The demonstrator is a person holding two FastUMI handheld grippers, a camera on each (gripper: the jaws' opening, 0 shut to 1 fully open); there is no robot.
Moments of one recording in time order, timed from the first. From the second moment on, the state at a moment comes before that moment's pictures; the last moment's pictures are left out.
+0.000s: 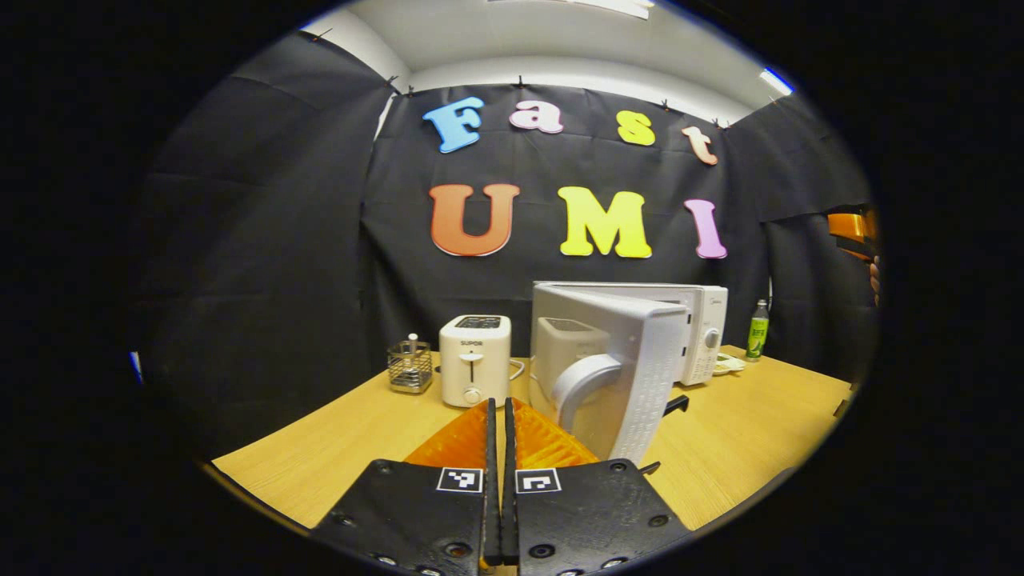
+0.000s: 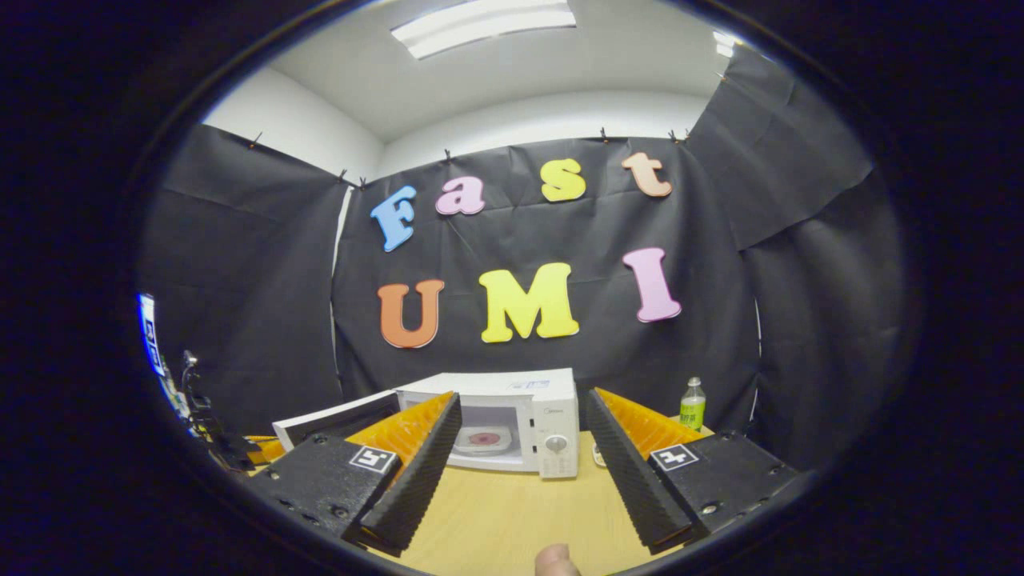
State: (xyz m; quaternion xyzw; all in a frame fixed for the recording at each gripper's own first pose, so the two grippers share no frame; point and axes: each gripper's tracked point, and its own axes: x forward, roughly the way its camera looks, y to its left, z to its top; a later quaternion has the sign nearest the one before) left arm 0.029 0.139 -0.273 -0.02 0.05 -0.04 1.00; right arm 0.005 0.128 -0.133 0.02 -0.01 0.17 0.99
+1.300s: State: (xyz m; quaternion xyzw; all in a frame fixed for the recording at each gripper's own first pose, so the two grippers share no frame) left arm 0.148 -0.098 -0.294 -0.08 0.09 -0.26 0.96; right arm -0.026 0.022 -0.123 0.02 -0.03 0.12 0.99
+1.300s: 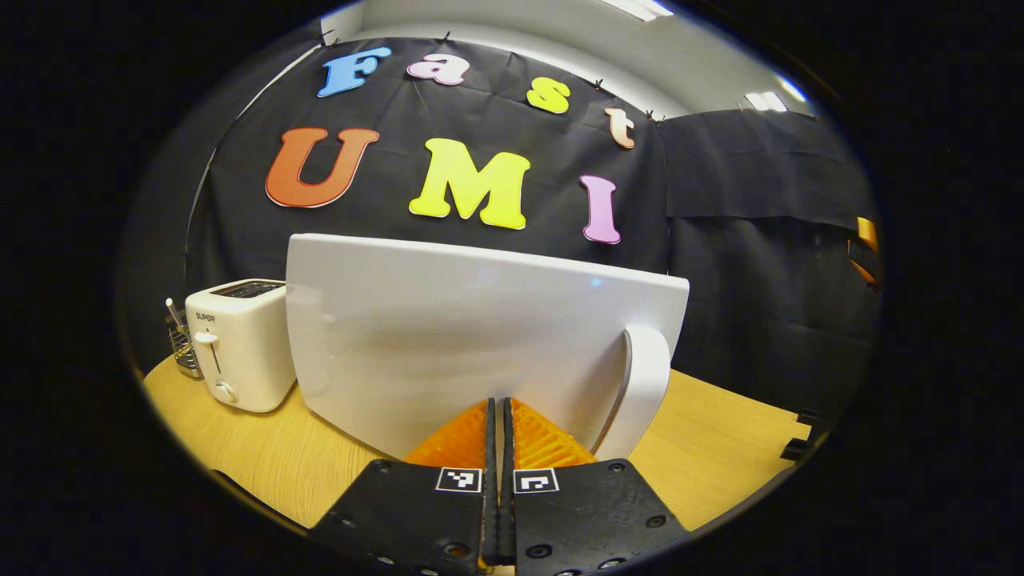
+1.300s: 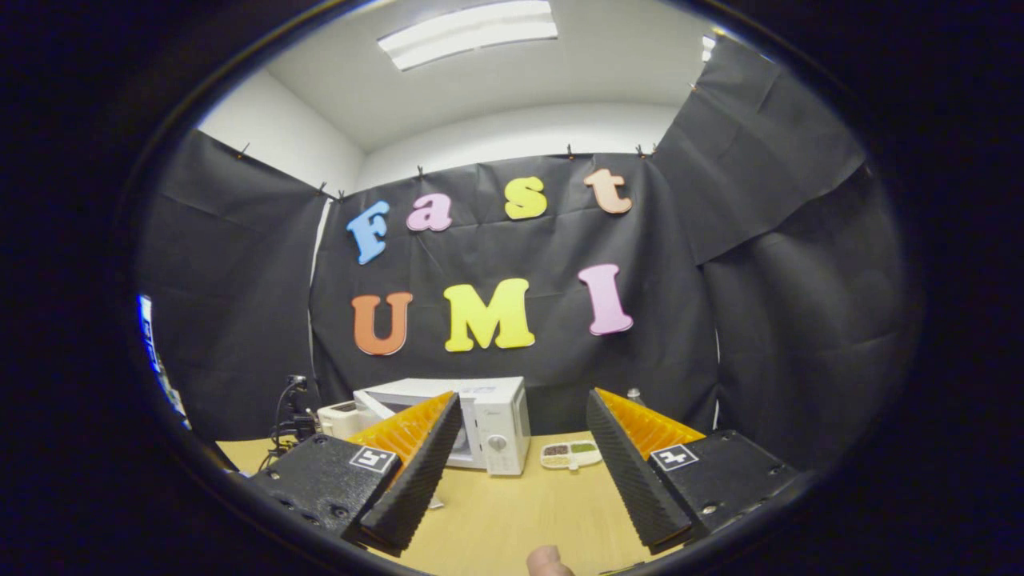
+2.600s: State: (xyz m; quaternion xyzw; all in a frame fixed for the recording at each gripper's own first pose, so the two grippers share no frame) left arm 0.261 -0.202 -0.284 -0.06 0.12 -0.19 0.97; right arm 0.006 -0.022 -0.174 0.04 0.02 0.10 0.99
